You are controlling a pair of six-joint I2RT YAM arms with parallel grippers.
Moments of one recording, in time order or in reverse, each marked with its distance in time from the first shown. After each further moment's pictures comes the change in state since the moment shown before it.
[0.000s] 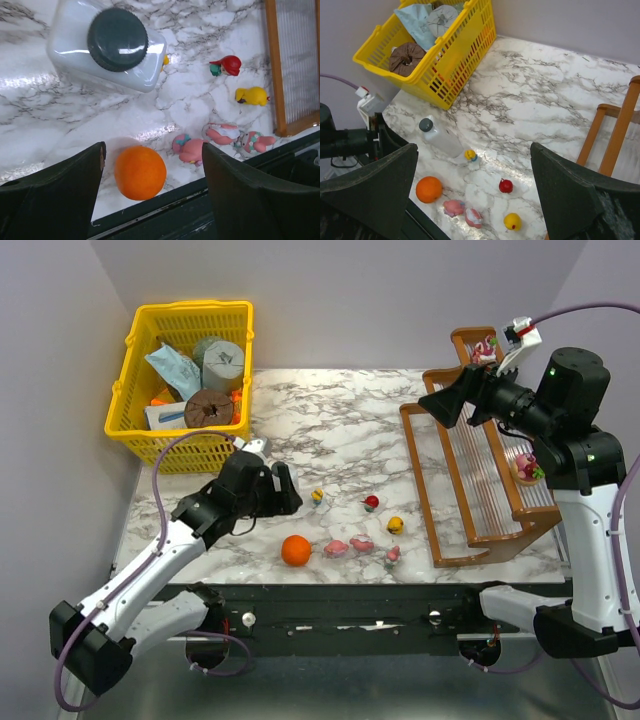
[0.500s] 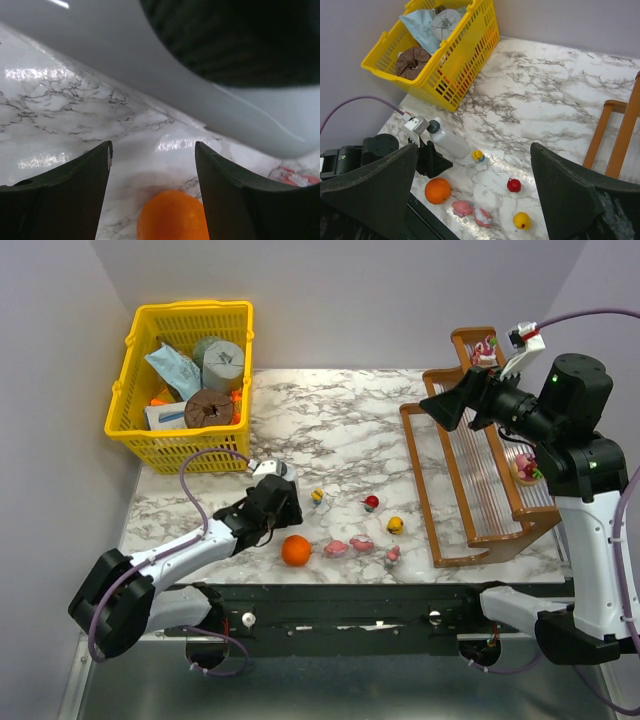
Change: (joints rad) left arm -0.142 0.203 -0.286 0.371 -0.292 -0.093; right arm 0.000 -0.028 -0.019 0.006 0.006 0.053
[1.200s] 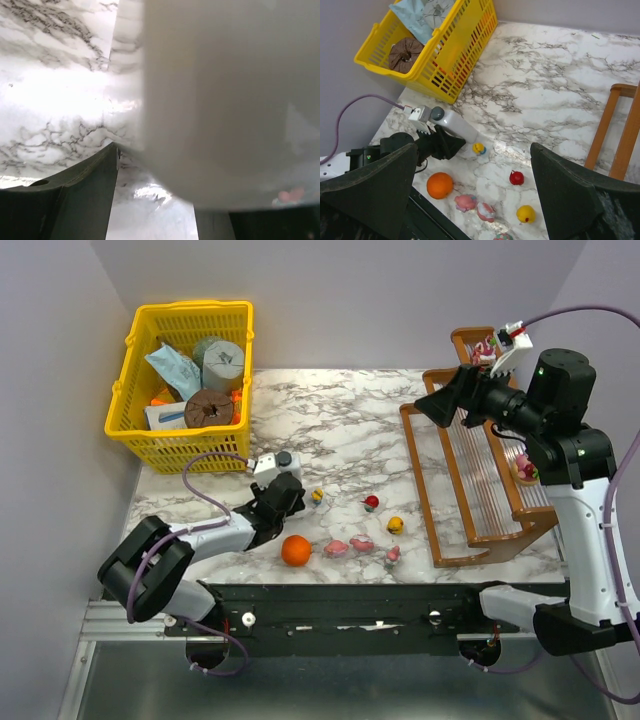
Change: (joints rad) left arm -0.002 0.238 -0.032 0.349 -0.242 -0.115; right arm 0.000 0.030 -0.029 -0.006 0.002 0.019
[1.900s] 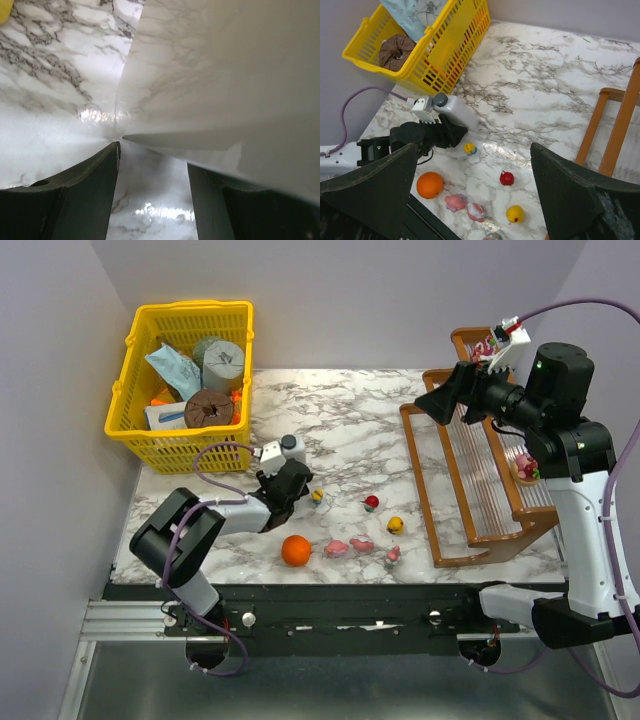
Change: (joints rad) left arm 0.043 0.220 0.114 0.122 -0.064 0.008; right arm 0.000 0.045 0.053 -0.033 0.011 -0.056
